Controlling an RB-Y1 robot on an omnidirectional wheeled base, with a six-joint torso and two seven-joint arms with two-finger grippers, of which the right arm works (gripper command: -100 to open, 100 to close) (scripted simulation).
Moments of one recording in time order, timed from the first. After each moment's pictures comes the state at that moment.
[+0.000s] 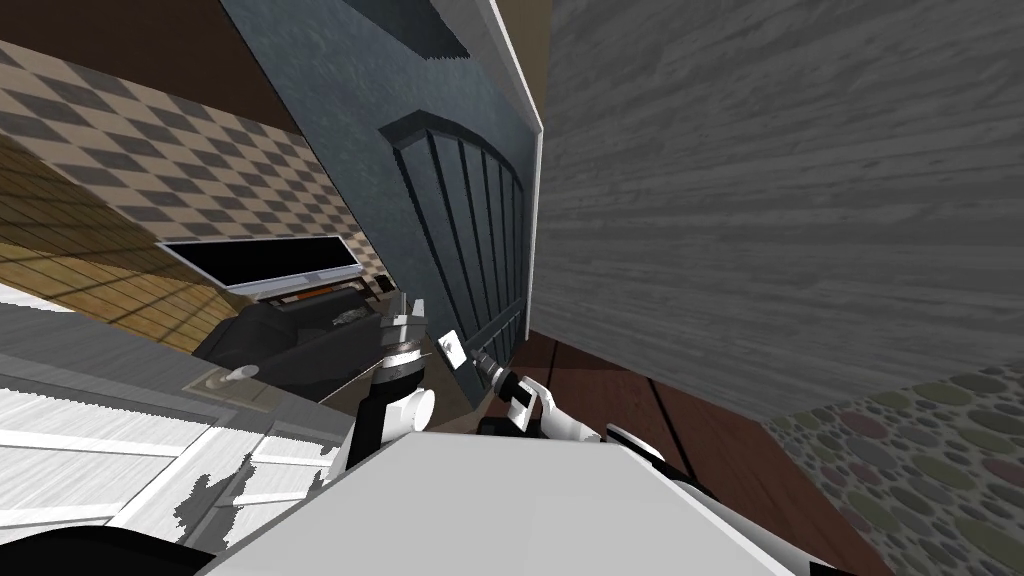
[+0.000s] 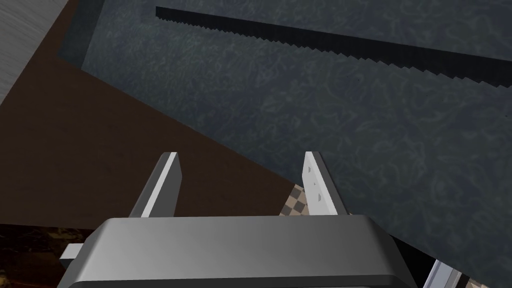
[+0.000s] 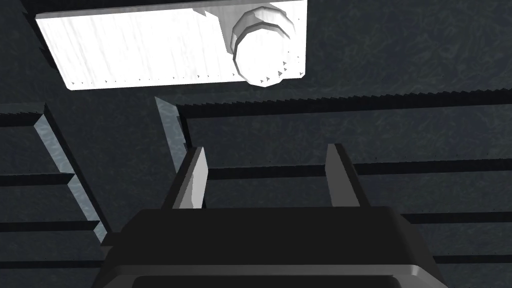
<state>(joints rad) -0.31 -0.09 0.99 -1.13 -0.11 -0.37 -0.21</state>
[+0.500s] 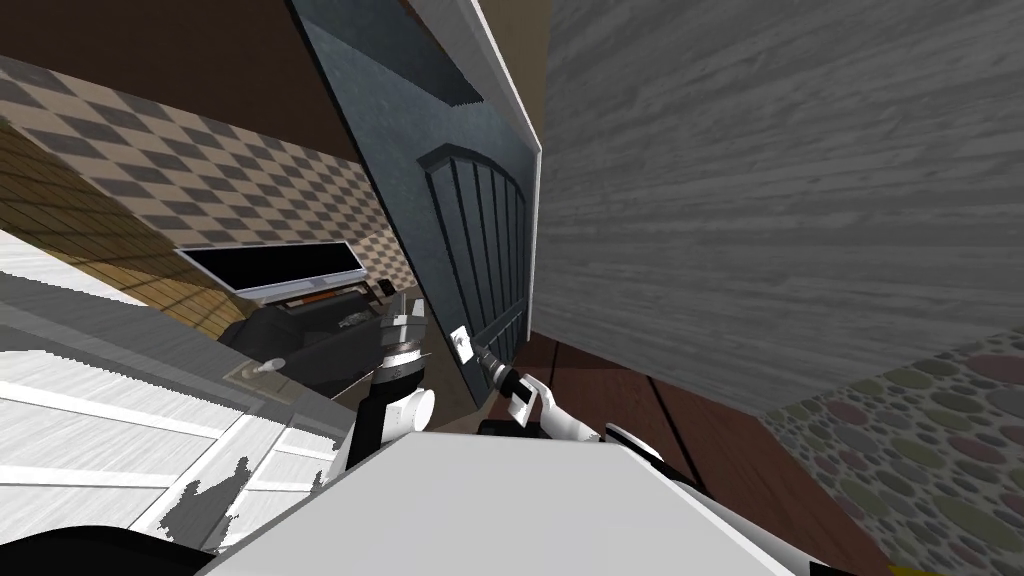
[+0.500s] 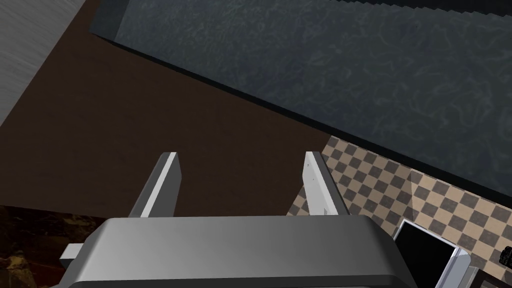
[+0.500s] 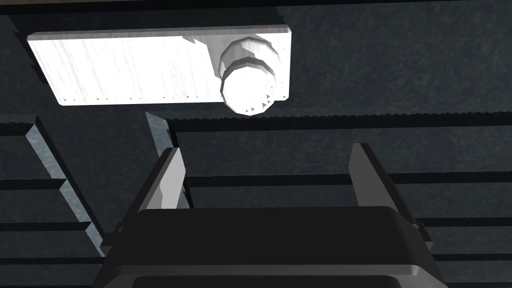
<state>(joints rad) -0.31 -0.08 0.95 -1.10 -0.10 -0.36 -0.19</state>
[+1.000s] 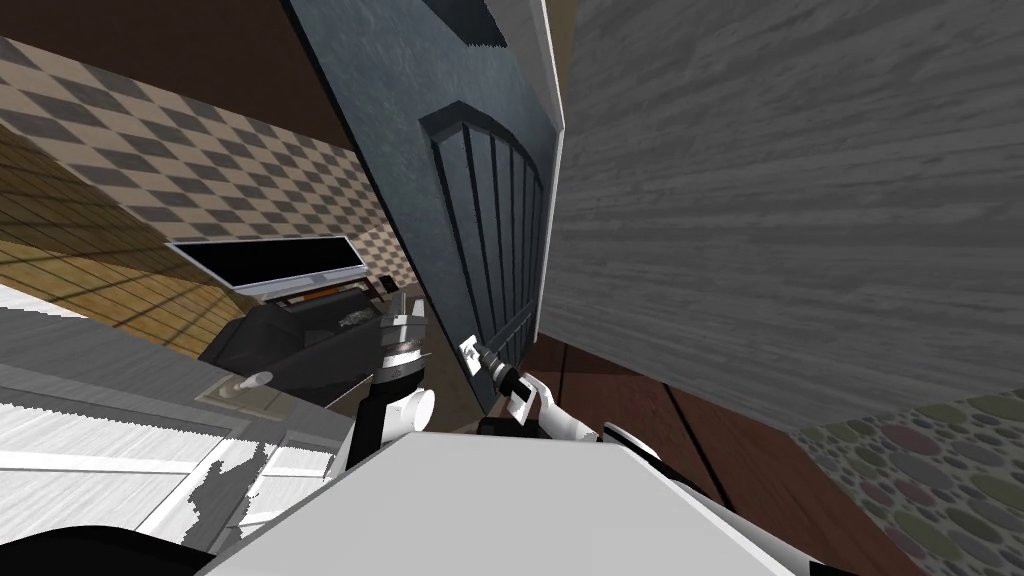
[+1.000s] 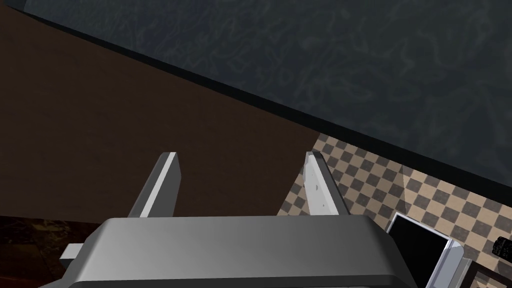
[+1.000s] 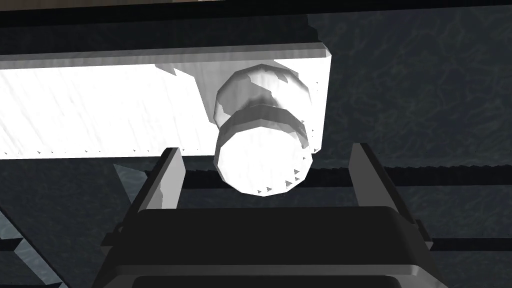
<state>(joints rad) -0.31 -0.06 0.93 -1.08 -0.10 -0.37 -0.18</state>
